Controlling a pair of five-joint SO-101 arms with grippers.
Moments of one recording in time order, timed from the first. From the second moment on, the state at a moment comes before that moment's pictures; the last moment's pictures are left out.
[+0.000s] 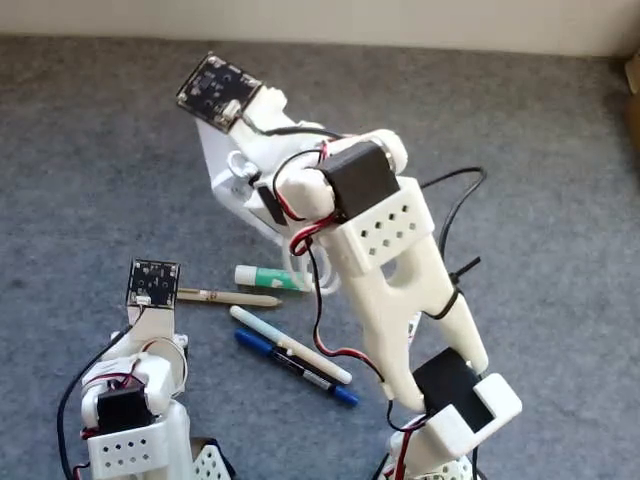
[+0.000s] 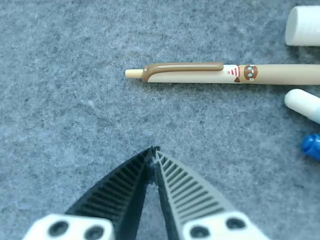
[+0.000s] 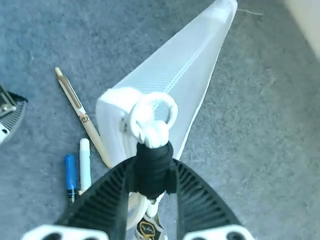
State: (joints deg) left arm -18.6 -103.7 95.9 76.1 -9.4; right arm -37.8 1.7 -37.8 96.9 26.2
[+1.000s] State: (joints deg) left arm -11.7 -103.7 95.9 76.1 -9.4; right arm -43.5 1.7 -35.6 99.9 21.5
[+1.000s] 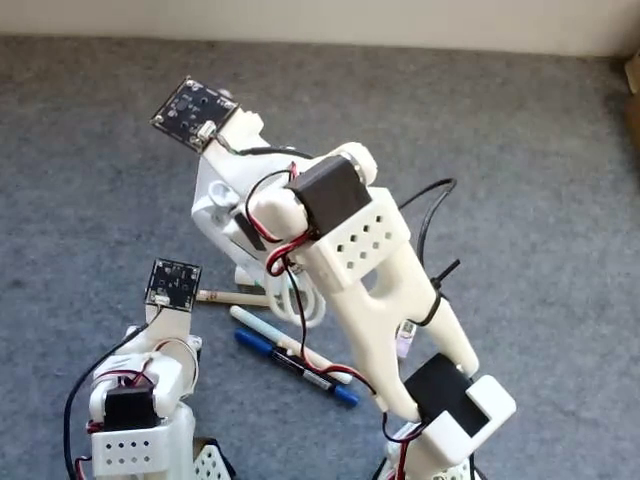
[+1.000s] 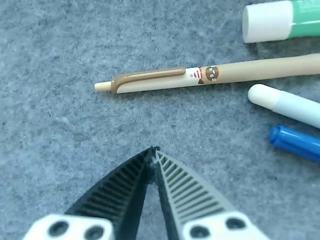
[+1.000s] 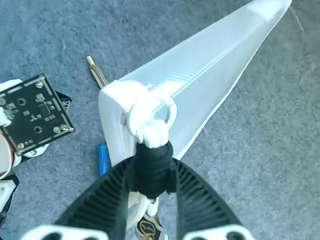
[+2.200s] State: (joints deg) left arm -24.0 -103.9 68.7 63.9 -0.4; right arm -43.5 1.7 -35.6 99.9 21.5
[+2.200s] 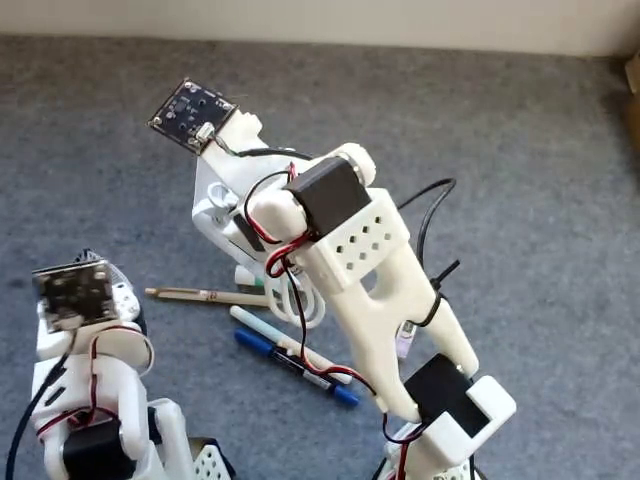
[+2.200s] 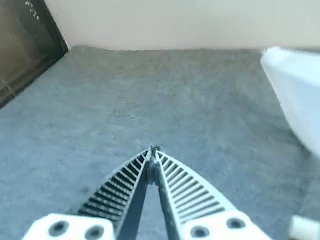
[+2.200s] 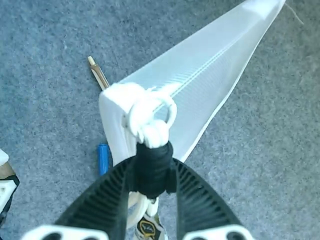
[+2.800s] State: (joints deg) left arm -13.6 -103.9 63.3 62.6 12.8; right arm -43.5 1.6 -34.6 99.9 21.5
